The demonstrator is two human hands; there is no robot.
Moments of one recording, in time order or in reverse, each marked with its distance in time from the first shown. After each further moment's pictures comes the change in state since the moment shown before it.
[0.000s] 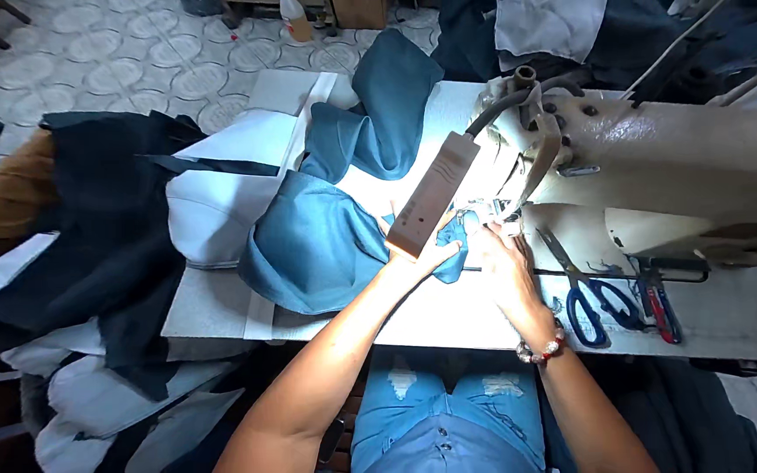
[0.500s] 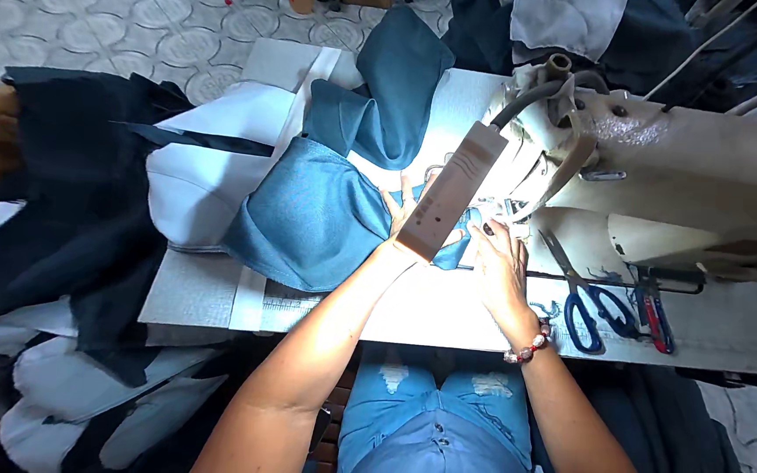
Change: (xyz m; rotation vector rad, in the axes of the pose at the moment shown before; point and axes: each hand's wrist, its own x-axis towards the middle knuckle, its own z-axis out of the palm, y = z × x) left_hand 0.035 -0.016 0.004 0.054 -0.099 0.019; right_hand 0.002 -0.002 0.017 -0.133 0.018 0.023
